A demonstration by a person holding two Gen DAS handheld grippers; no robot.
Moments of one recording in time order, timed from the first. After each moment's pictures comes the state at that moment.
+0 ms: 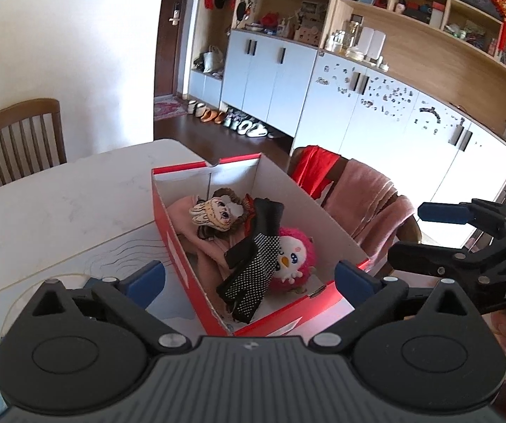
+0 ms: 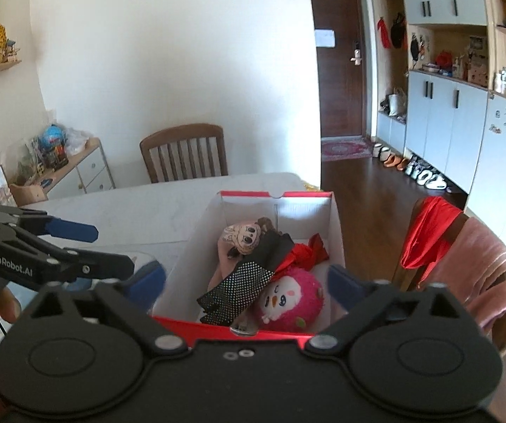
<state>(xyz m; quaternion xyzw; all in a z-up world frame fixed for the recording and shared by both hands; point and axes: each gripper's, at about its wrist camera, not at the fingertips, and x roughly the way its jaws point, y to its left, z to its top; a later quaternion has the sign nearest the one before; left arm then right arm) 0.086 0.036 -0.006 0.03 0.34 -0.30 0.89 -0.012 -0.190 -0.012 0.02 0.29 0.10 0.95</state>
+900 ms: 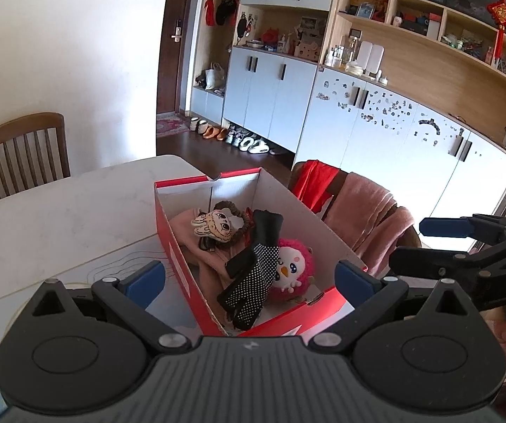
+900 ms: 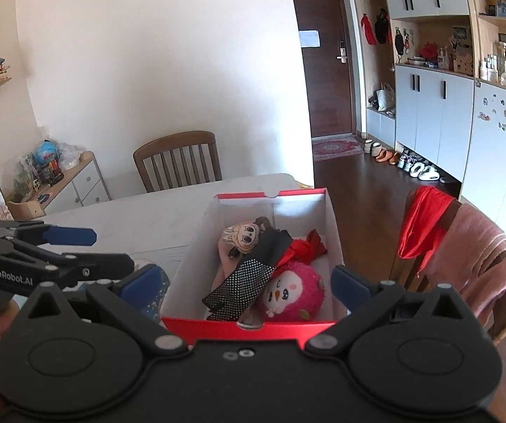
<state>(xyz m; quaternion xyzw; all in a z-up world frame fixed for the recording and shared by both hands) 0.074 0.041 -0.006 0.02 0.32 -0.30 0.90 -0.023 -0.190 -0.013 0.05 0.29 0.09 0.95</state>
